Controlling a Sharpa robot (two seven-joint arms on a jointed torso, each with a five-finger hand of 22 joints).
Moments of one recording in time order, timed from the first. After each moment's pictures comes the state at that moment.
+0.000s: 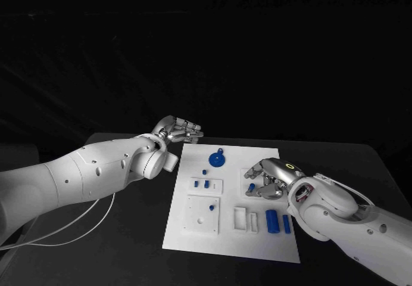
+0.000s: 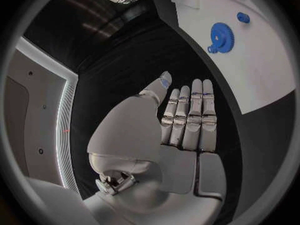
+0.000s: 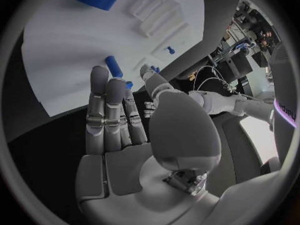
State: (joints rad) left arm 1.29 -0.66 -0.13 1.18 -0.31 -0.40 0.24; left_hand 1.39 -0.04 0.21 -0.11 0.06 1.04 0.14 0.07 0.06 1.12 0.13 0.06 0.06 1.20 0.10 0.07 0.09 0.07 1.07 0.09 0.07 0.25; right arm 0.82 -0.78 0.34 1.62 -1.74 -0.23 -0.29; right_hand 1.34 -0.22 0.25 -0.07 0.10 1.06 0.08 0.07 0.06 1.09 0.10 0.06 0.06 1.41 -0.01 0.84 0.68 0.15 1.46 -0.04 0.28 1.07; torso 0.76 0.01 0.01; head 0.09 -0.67
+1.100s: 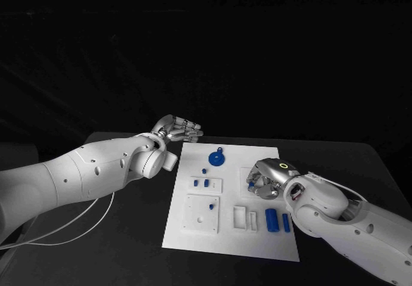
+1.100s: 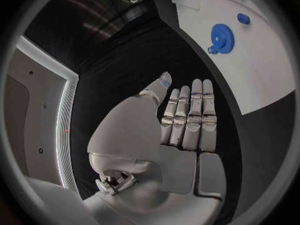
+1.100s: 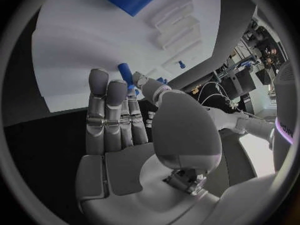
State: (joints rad) left arm 1.29 -0.66 -0.13 1.18 -0.31 -0.39 0.24; left_hand 1.38 -0.04 0.22 -0.11 0.06 1.04 0.14 0.07 0.06 1.12 0.13 0.06 0.06 1.20 0.10 0.07 0.09 0.07 1.07 0.09 0.07 0.25; right arm 0.82 -0.74 0.34 1.58 -1.90 -0.16 -0.32; right_hand 1.31 -0.17 0.61 -0.13 0.05 1.24 0.08 0.06 0.07 1.32 0.03 0.05 0.06 1.43 -0.05 0.85 0.70 0.12 1.47 -0.08 0.38 1.13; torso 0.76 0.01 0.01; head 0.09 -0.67
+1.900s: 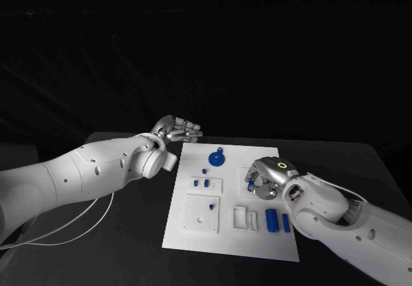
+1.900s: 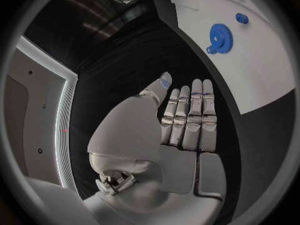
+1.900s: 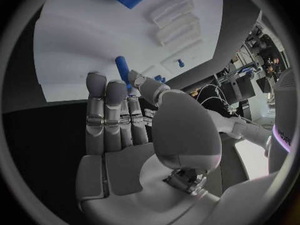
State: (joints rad) left arm 1.29 -0.66 -0.13 1.18 -0.31 -0.38 0.23; left_hand 1.38 -0.04 0.22 -0.11 0.06 1.04 0.14 0.07 0.06 1.12 0.13 0.06 0.06 1.20 0.10 0.07 0.09 0.07 1.07 0.09 0.07 0.24; right arm 0.82 -0.75 0.33 1.64 -1.97 -0.18 -0.35; right_hand 1.31 -0.15 0.68 -0.21 0.04 1.28 0.07 0.06 0.07 1.34 0.04 0.06 0.06 1.43 -0.06 0.85 0.71 0.10 1.47 -0.09 0.44 1.21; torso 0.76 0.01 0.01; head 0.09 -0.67
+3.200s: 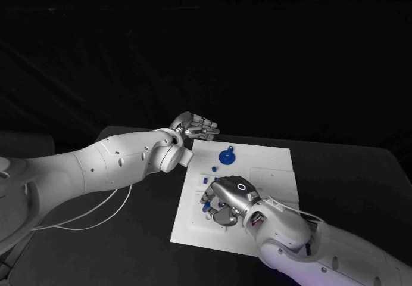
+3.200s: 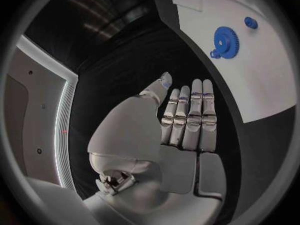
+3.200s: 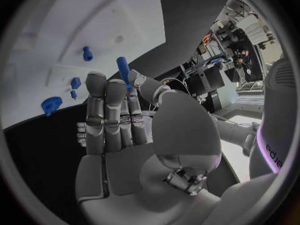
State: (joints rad) left arm 1.29 -0.61 -0.13 1.14 -0.31 -0.37 0.23; left_hand 1.38 -0.04 0.22 -0.11 0.06 1.04 0.14 0.07 0.06 1.11 0.13 0.06 0.06 1.20 0.10 0.07 0.09 0.07 1.07 0.09 0.07 0.24; right arm 0.81 -0.55 0.18 1.68 -1.97 -0.26 -0.29; right_hand 1.31 -0.15 0.68 -0.21 0.05 1.28 0.07 0.06 0.07 1.34 0.04 0.05 0.06 1.44 -0.07 0.84 0.72 0.10 1.47 -0.09 0.44 1.22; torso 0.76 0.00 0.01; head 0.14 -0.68
